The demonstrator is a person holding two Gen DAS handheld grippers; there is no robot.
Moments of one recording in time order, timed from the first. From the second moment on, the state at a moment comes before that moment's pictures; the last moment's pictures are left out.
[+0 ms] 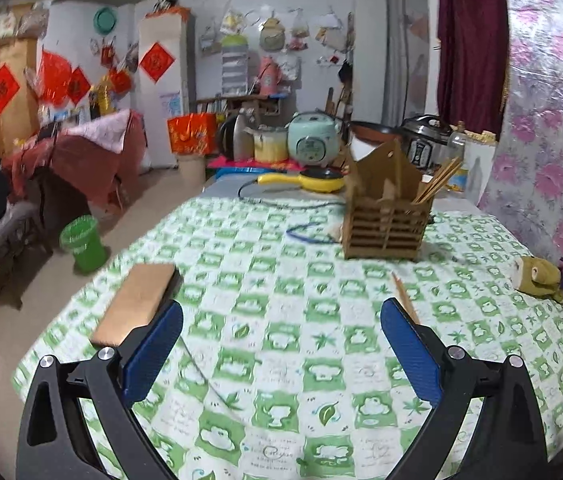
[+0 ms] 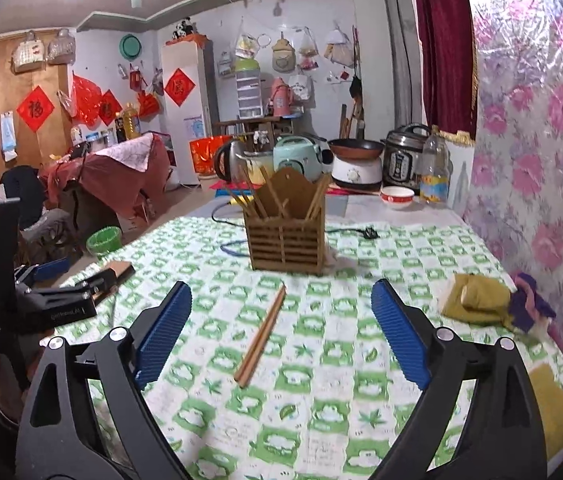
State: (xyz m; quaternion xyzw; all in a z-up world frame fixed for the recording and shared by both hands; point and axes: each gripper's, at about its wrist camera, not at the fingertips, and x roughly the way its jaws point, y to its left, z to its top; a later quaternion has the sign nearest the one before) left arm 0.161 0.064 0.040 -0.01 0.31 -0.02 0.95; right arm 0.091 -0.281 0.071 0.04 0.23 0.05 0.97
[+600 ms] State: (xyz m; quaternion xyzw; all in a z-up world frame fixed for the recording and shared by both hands) left arm 0.212 0.085 -0.028 -0.01 0.40 0.01 0.92; right arm 0.149 -0.268 -0.025 0.01 0.36 0.08 0.93
